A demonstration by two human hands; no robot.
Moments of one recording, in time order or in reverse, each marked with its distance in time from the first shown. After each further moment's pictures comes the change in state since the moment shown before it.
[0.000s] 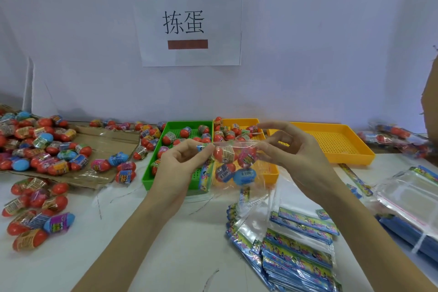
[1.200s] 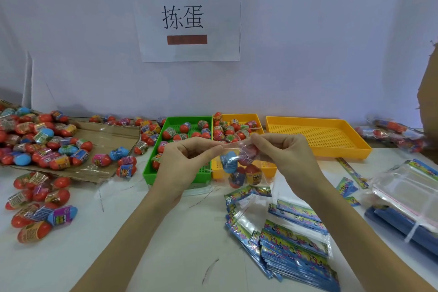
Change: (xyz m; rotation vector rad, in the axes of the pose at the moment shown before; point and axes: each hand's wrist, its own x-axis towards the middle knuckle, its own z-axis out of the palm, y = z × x) left_hand -0.004 0.007 0.004 0.187 -0.038 0.133; right_hand -0.004 0.007 0.017 -0.033 0.082 0.079
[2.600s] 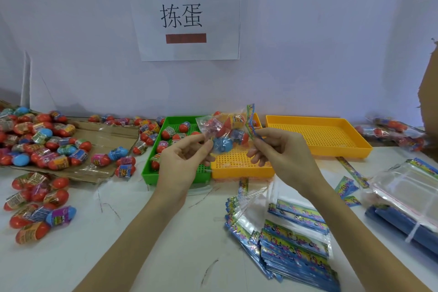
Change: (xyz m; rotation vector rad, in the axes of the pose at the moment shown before) left_hand 0.002 -0.019 0.005 -0.125 0.176 -0.078; right_hand 0.007 0.012 -0.004 -0.262 -0.016 -0.149
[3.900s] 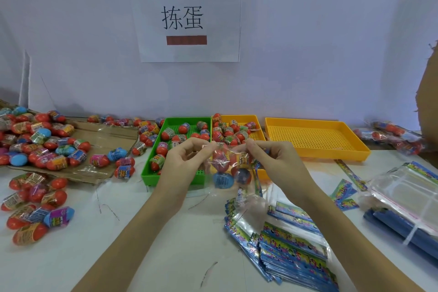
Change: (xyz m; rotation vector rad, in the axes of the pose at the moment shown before) left_hand -0.005 0.010 0.001 0.030 -0.131 -0.082; right_hand -0.010 -0.012 0.012 0.038 -0.092 0.059
